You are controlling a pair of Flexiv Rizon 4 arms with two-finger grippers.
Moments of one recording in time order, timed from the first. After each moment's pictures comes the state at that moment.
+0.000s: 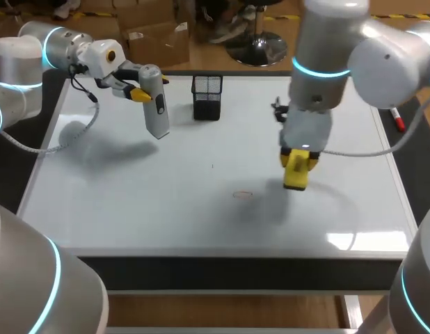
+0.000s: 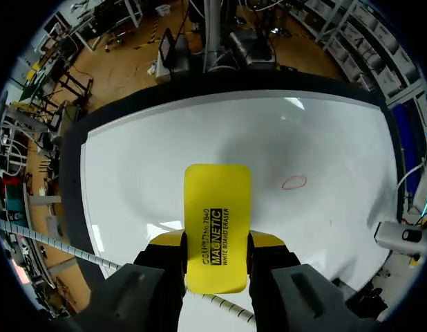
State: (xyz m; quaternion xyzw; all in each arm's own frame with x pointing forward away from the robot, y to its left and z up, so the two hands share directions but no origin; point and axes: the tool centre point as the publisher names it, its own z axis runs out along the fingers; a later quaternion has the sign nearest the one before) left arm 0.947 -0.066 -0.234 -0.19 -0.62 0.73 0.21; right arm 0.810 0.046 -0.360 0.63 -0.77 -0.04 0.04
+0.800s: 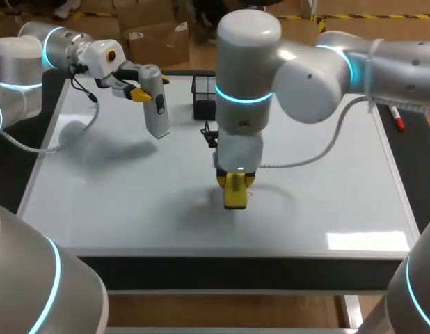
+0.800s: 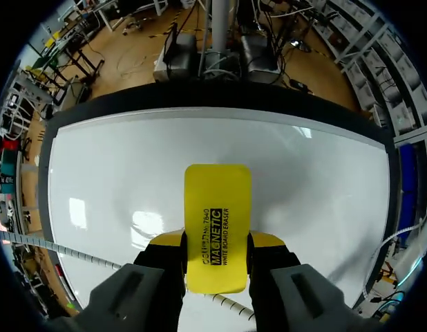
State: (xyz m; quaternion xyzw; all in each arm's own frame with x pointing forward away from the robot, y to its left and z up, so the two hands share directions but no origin) left arm 0.947 -0.066 -0.234 -0.19 -0.62 0.73 0.21; right arm 0.783 0.182 -0.390 0.70 -0.71 -0.05 0.04
